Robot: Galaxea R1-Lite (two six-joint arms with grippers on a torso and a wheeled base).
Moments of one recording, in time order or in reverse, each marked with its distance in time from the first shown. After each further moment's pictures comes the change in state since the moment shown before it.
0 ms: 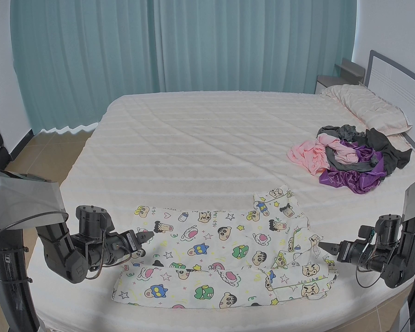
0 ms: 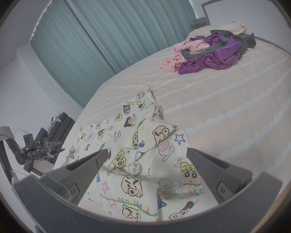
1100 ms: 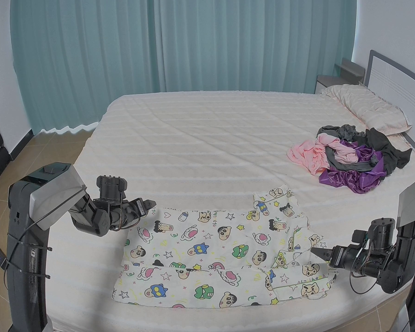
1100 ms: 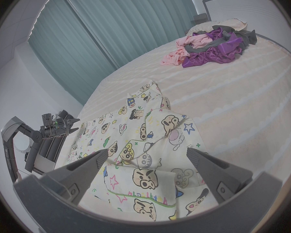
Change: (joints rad) left arm 0.093 0.268 -0.726 0.456 0.043 0.086; right arm 0.111 -0.011 0.030 0.000 -0.080 0.063
